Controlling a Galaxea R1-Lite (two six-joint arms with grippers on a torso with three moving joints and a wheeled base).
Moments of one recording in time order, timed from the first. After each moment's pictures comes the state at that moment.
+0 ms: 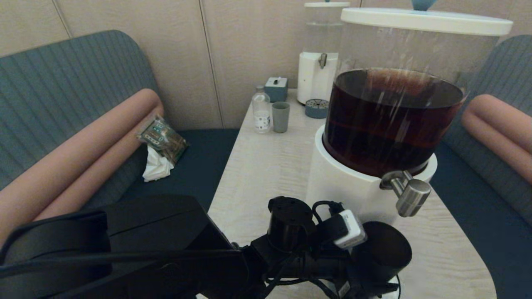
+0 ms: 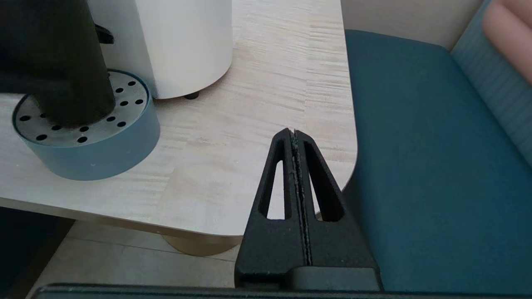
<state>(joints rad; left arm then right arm) -0.89 2.26 -0.99 -1.13 -0.59 0.20 0.00 0.00 0.00 -0.01 0.02 -0.05</state>
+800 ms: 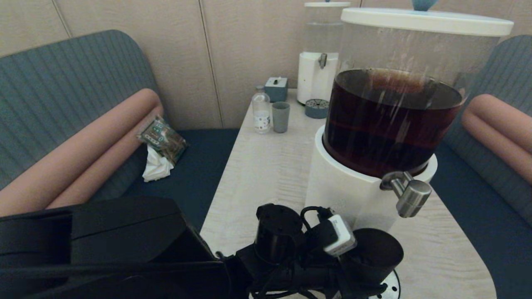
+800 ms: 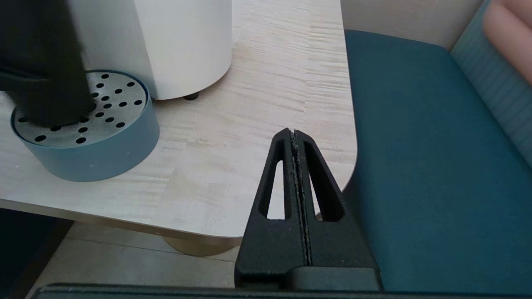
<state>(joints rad) -0.90 2.18 -0.84 -1.14 -0.52 0.16 0.00 0.00 0.00 -0.01 0.02 -0.05</state>
